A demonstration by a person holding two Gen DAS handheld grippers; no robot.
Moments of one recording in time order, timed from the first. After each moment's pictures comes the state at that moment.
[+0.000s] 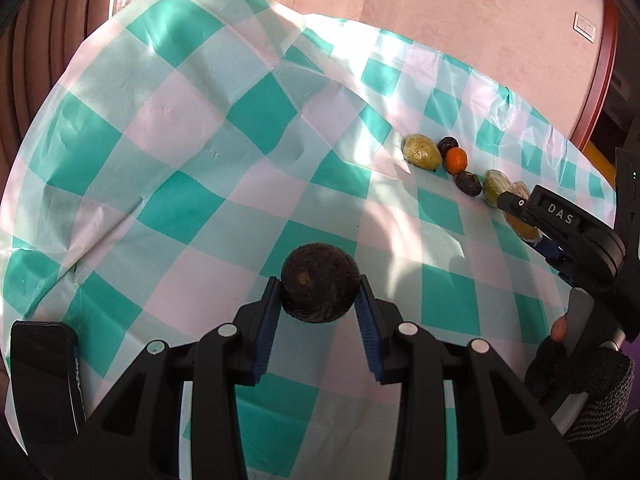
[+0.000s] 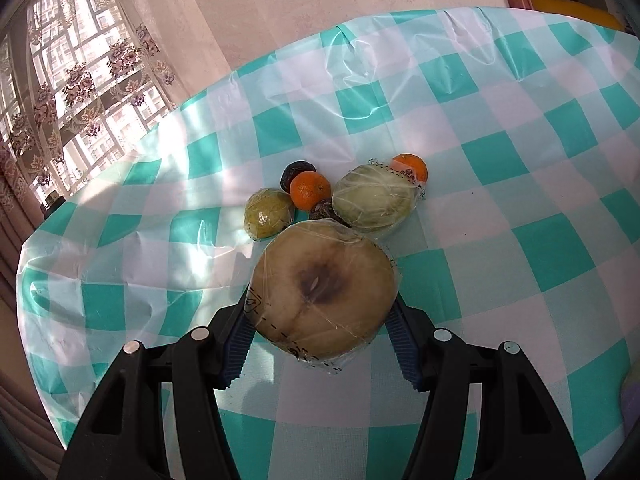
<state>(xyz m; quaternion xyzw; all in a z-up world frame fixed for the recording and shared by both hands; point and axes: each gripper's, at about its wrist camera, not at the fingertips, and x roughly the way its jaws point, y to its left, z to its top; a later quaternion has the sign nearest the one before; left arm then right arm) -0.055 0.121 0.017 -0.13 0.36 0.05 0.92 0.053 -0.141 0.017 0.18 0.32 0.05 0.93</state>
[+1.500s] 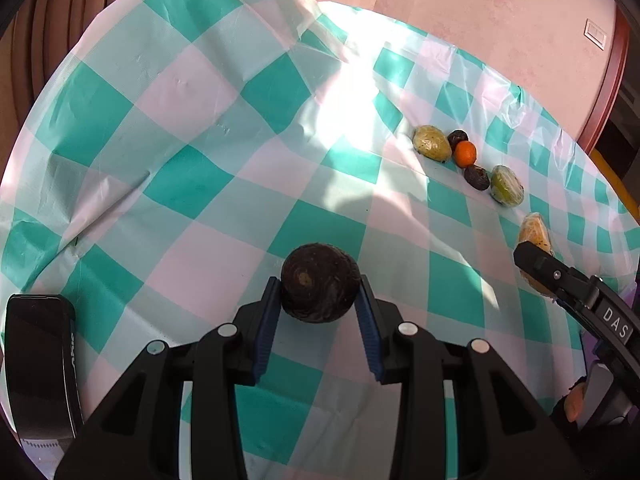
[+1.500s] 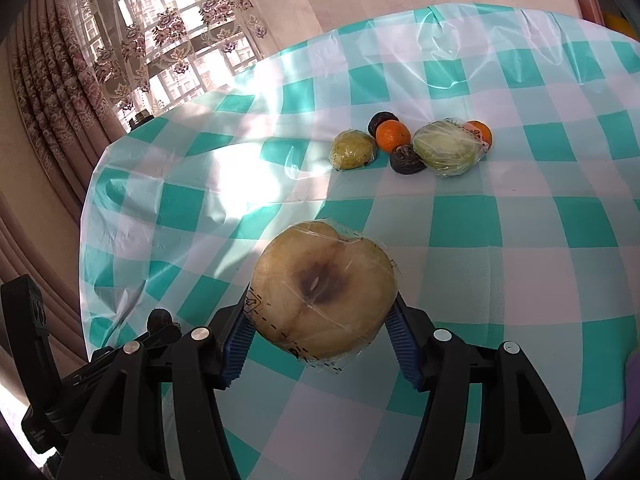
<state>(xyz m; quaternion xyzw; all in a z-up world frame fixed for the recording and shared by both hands) -0.051 0.121 0.002 -0.14 0.37 0.06 0.92 0.004 -0.148 0.009 0.12 0.34 0.21 0.91</state>
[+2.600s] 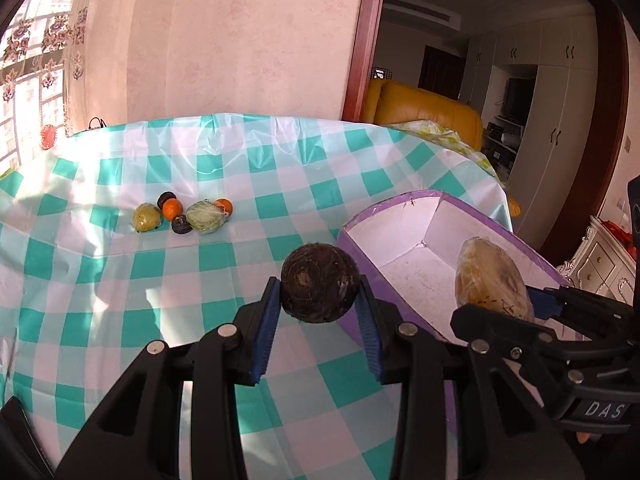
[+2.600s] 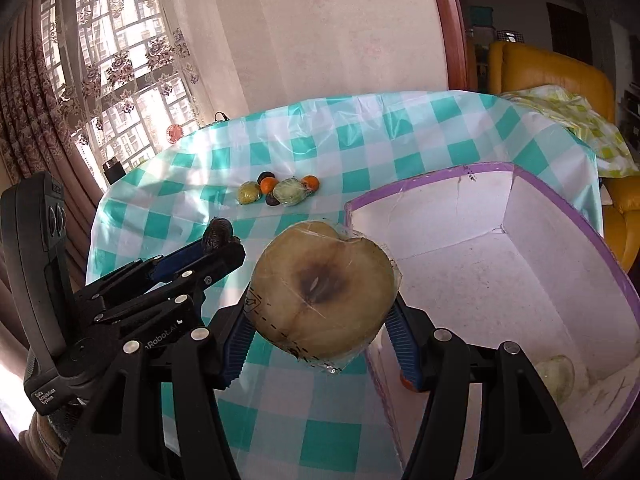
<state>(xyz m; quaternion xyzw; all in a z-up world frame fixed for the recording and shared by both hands) -0.132 -0.133 0.132 0.02 0.29 -0.25 0.92 -0.213 -0.306 0.133 0.10 0.32 0.04 0.94</state>
